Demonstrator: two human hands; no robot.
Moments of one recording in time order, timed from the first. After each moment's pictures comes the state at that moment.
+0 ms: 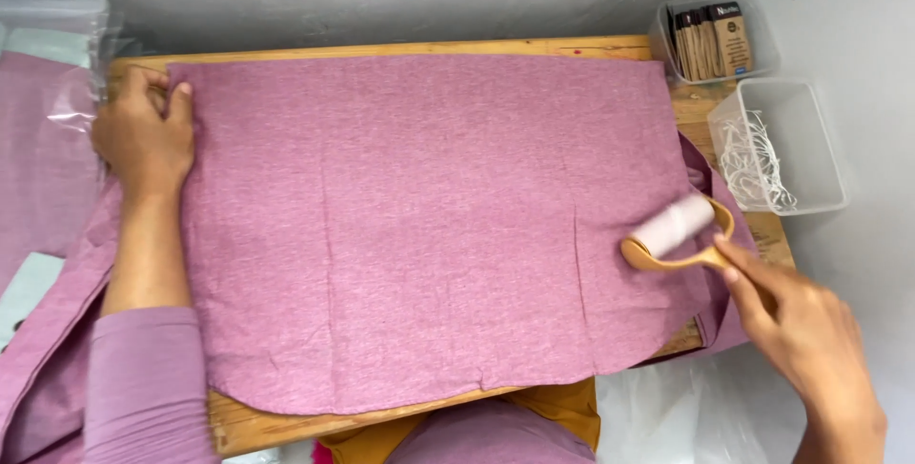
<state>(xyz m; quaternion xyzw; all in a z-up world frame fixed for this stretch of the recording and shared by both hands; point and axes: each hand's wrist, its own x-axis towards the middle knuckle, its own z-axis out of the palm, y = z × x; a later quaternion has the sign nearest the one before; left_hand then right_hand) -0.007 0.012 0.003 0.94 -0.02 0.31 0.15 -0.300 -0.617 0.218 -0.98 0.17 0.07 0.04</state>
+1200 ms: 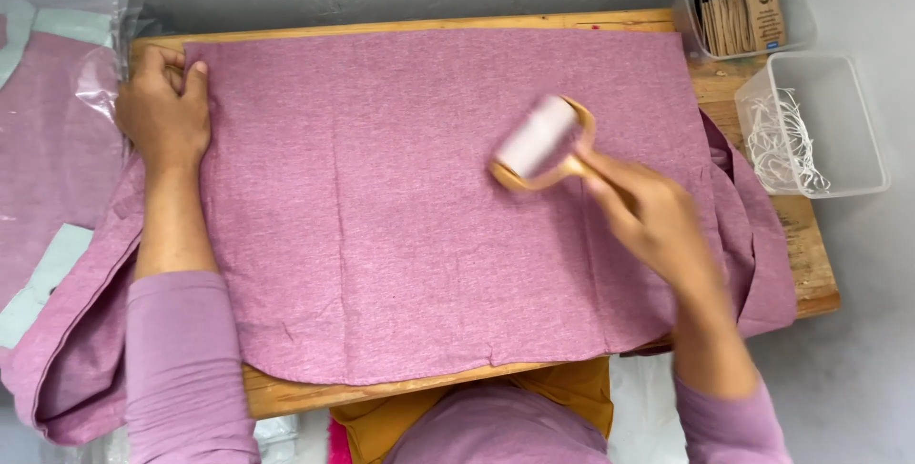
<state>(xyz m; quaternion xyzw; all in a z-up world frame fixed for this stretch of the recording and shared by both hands) -0.015 0.005 0.017 0.93 0.01 0.28 0.24 -0.218 -0.524 0.182 -0.97 -0.05 0.01 0.24</state>
